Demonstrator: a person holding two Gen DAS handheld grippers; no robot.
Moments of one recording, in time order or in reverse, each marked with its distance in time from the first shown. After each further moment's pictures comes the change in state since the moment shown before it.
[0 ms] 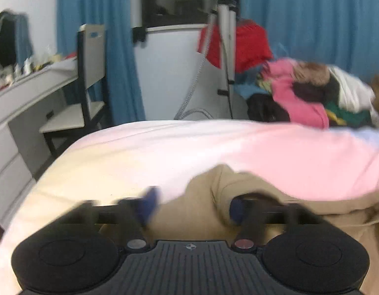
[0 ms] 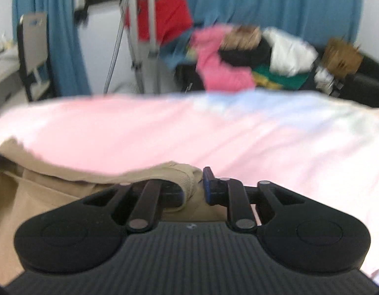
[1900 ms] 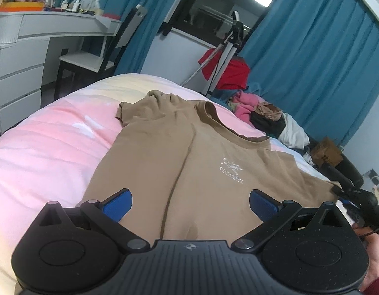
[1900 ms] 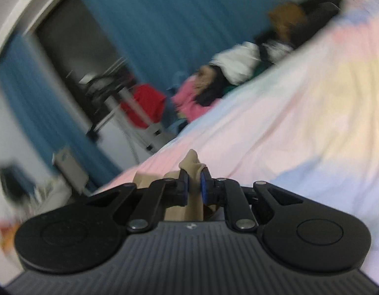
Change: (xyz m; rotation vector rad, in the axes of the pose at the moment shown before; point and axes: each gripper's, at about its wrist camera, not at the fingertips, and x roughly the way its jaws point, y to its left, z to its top) left arm -0.355 0.047 -0.202 -0.451 -0.069 -0.234; right arm -0.200 -0.153 -0.137 0.416 -0.374 0.214
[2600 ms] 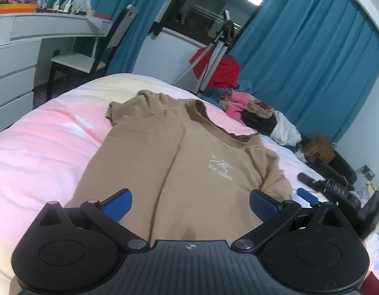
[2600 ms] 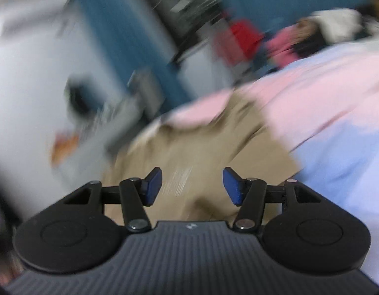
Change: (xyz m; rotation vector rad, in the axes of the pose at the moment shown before) left arm -0.005 -0.005 -0.003 0.019 0.003 -0.045; right arm 0.027 0.018 -0.029 0.125 0.185 0.329
